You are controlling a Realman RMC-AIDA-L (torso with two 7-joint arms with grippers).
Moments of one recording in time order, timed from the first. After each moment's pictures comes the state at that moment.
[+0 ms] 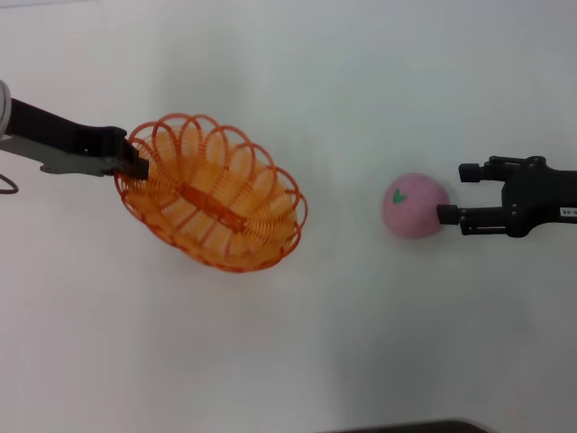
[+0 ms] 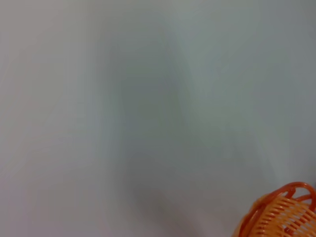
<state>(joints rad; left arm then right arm) -0.66 -2.17 0.87 1.23 2.61 1.68 -2.77 0.35 2.06 -0.65 -0.74 -2.14 -1.52 1.37</state>
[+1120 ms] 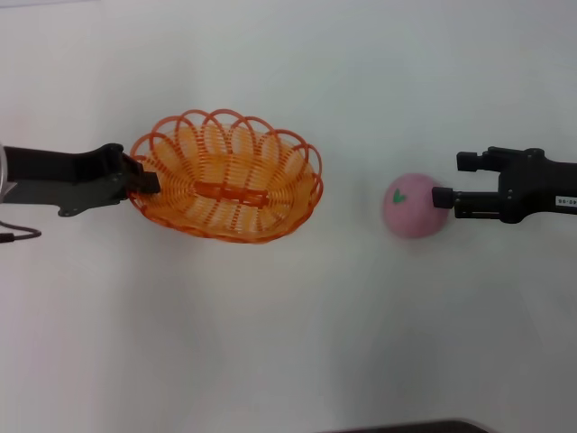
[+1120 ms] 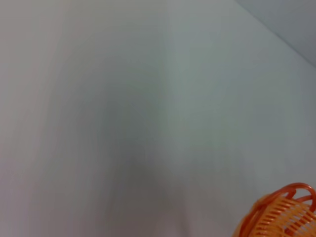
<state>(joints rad) -0.37 -2.18 1.04 1.30 2.31 1.51 -2.98 0.35 2.08 -0.58 -0.74 -2.13 -1.52 1.42</state>
